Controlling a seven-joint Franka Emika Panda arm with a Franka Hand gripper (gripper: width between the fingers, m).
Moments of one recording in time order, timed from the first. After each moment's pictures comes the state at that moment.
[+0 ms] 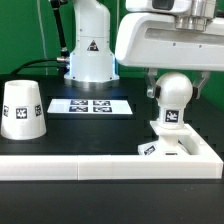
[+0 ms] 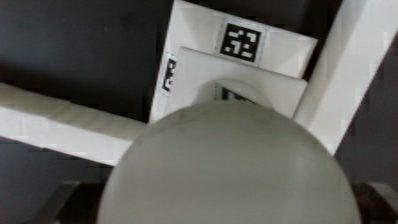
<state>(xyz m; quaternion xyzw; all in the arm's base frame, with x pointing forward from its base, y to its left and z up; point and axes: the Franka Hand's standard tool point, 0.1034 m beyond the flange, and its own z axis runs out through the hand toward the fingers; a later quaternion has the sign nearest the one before) 0.613 0.097 0.112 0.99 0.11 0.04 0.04</state>
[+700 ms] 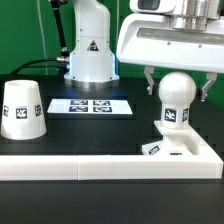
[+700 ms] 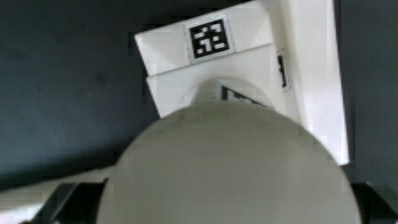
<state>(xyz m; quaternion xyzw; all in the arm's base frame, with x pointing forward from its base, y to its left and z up) 0.612 0.101 0.112 0.99 -0.16 0.04 0.02</state>
